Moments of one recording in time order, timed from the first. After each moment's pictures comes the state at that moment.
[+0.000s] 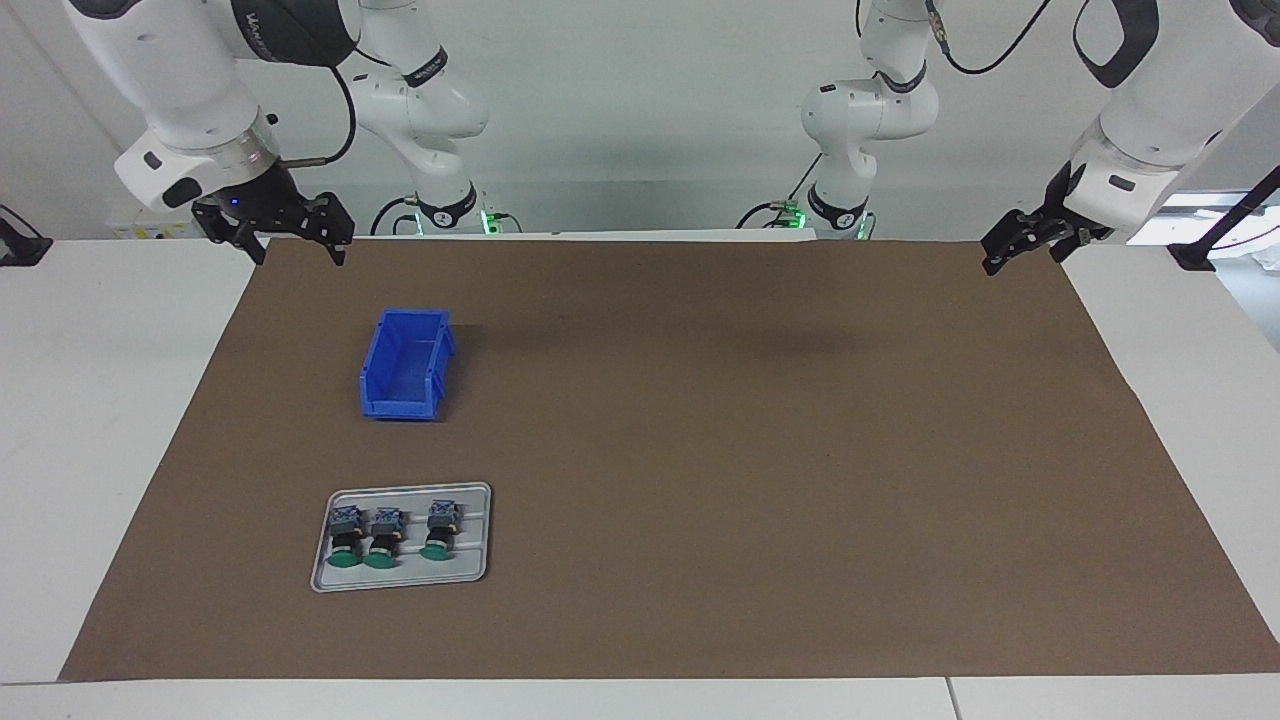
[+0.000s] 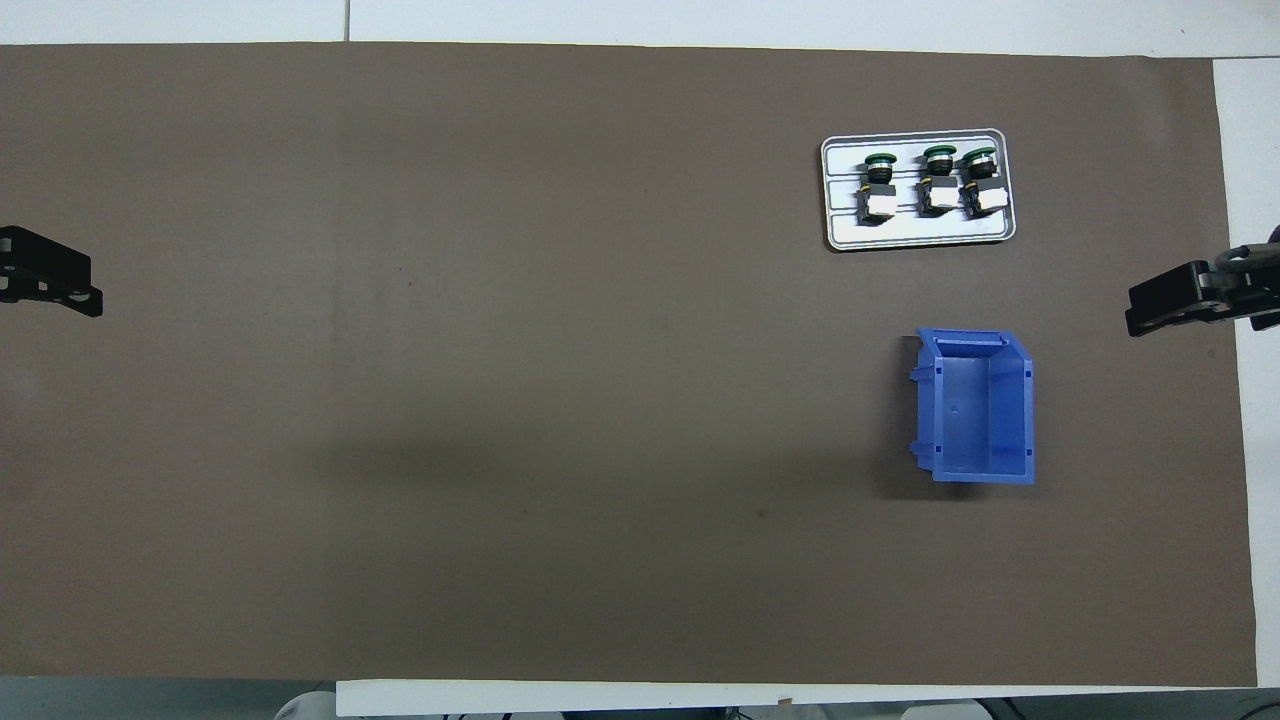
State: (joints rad) left arm -0.04 -0.01 -0.04 -1.56 0.02 1.41 -0.15; right arm -0.12 -0.05 0.11 -1.62 -0.06 1.45 -0.03
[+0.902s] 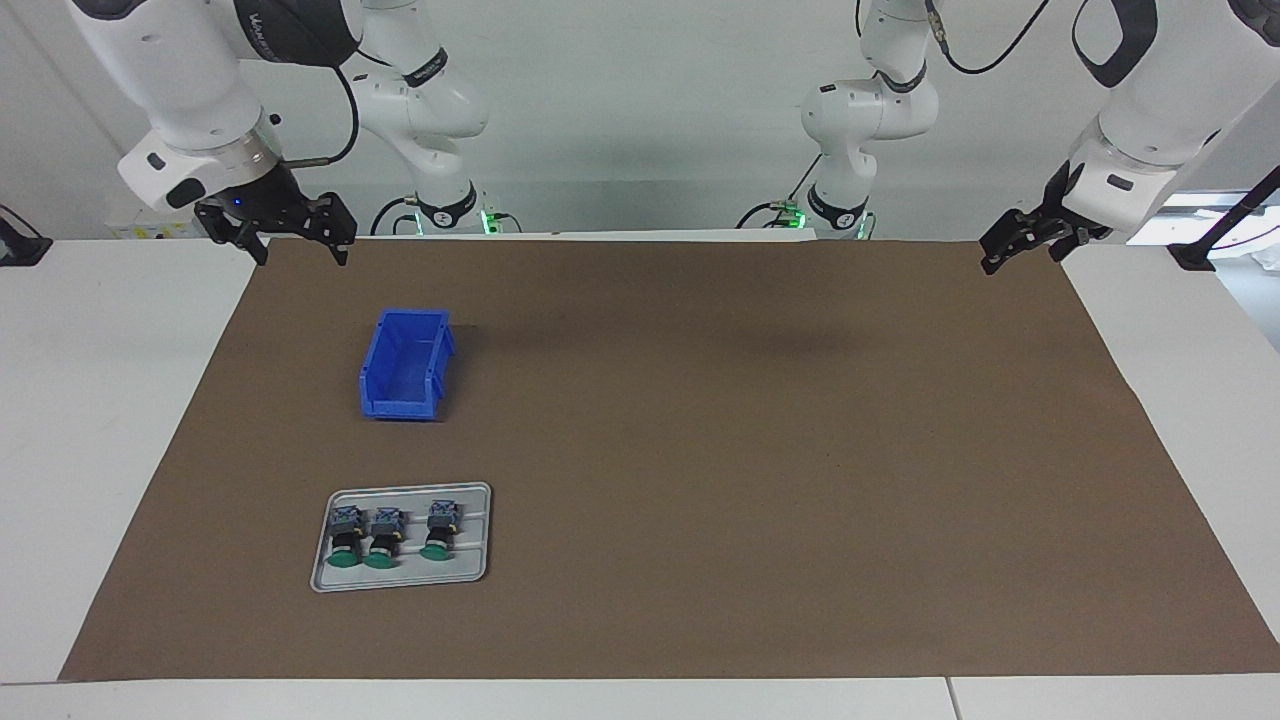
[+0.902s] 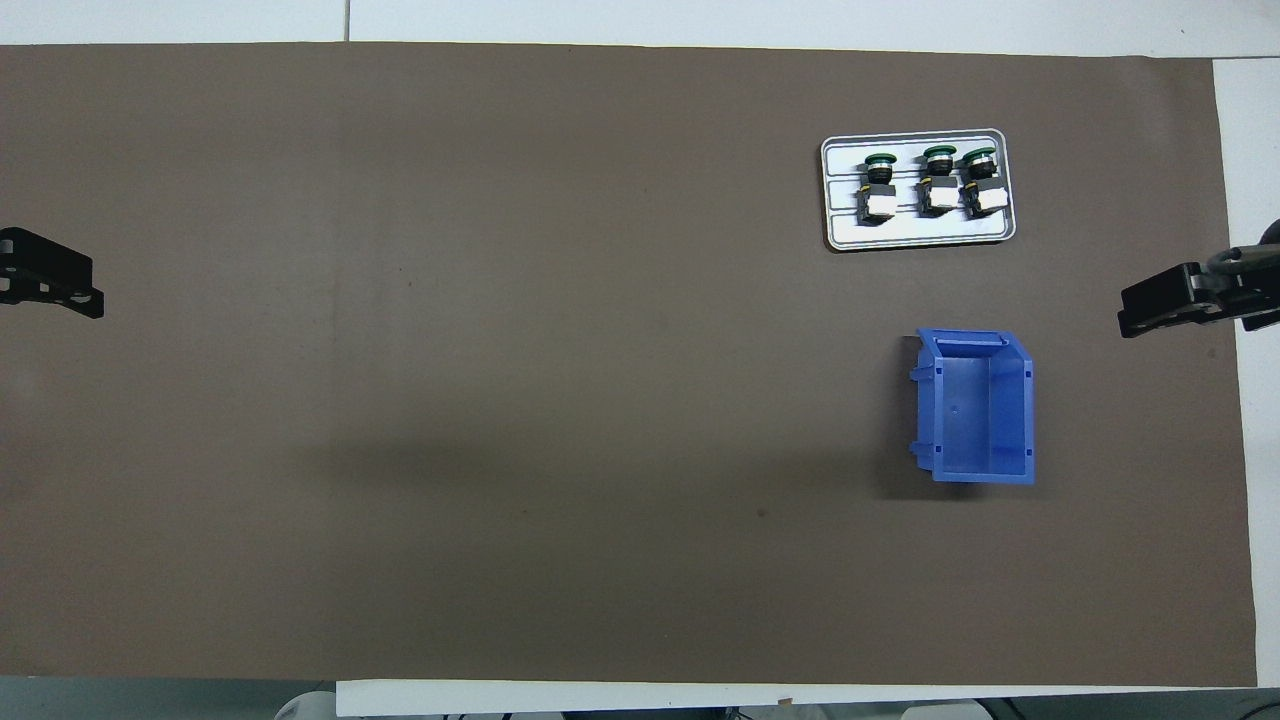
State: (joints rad) left arm -0.04 -0.01 -0.04 -1.56 0.02 1.41 -0.15; right arm -0.12 -0.05 0.11 -1.62 -0.04 1.46 -0.03
